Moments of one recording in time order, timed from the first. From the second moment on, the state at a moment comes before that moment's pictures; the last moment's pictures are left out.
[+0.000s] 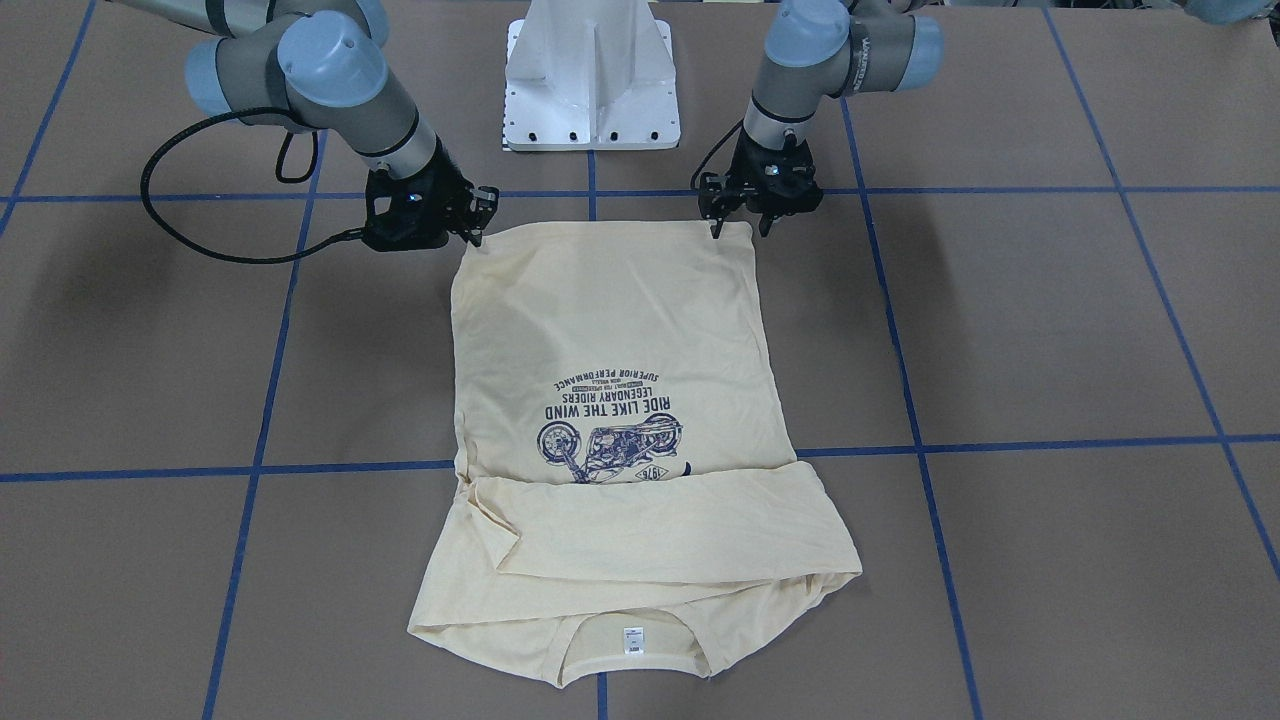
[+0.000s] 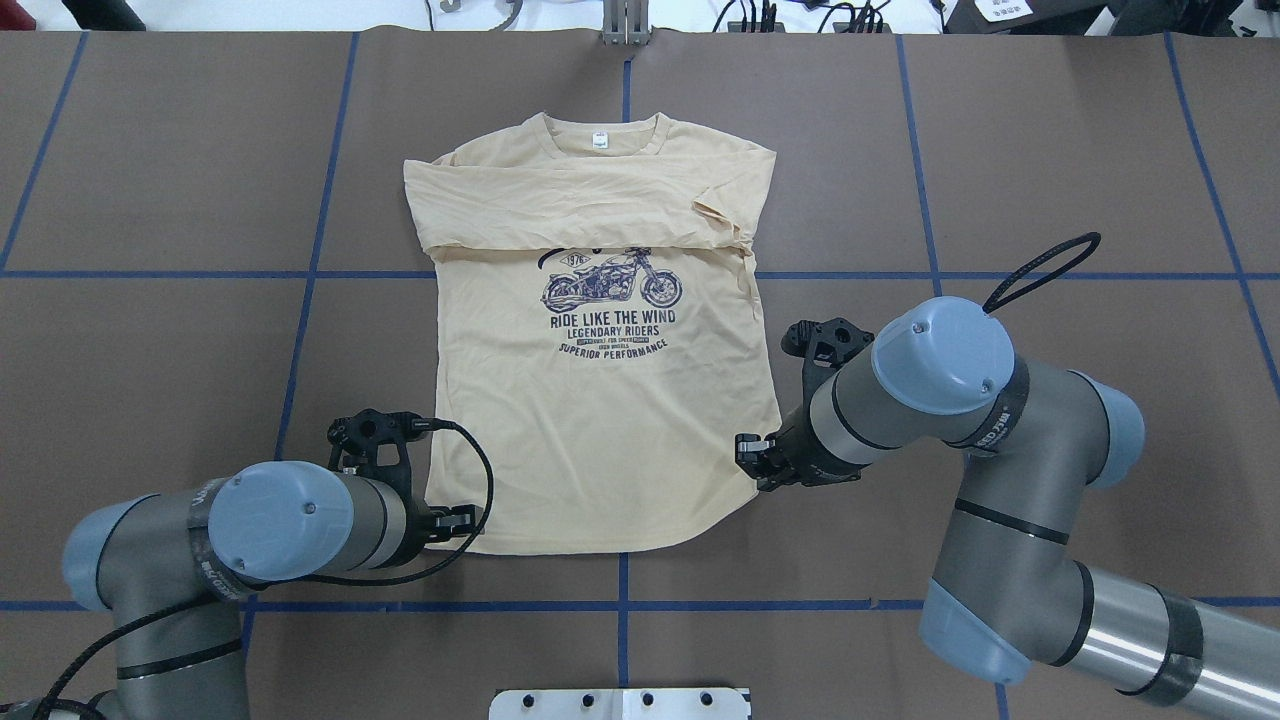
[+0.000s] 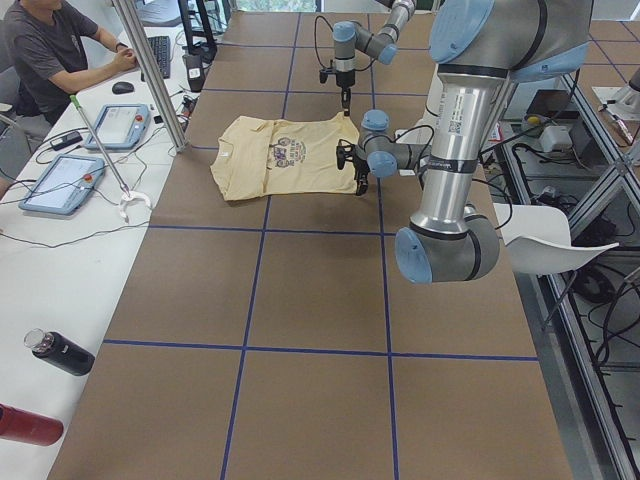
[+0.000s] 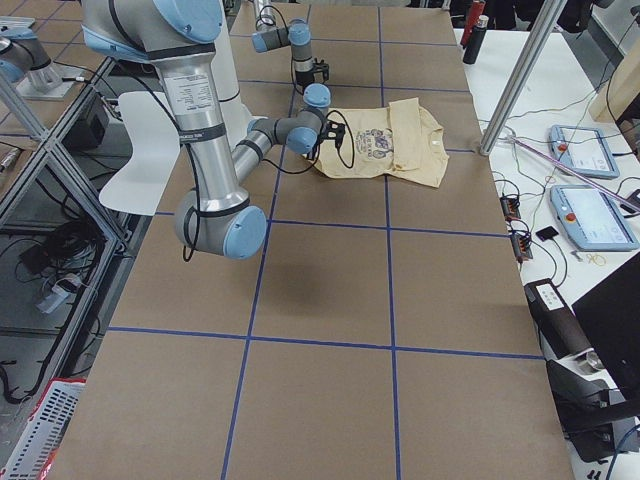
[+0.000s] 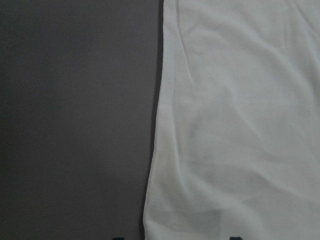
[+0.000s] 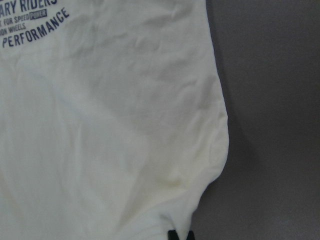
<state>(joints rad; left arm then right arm) -0.29 -1.83 -1.93 -1.84 -1.67 -1.47 0.47 -1.23 1.88 -1.30 2.03 1.39</state>
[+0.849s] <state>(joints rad) -0.28 -1.83 -1.92 -1.83 -1.68 -1.47 0.48 -1.23 1.88 -1.30 2.04 1.39</state>
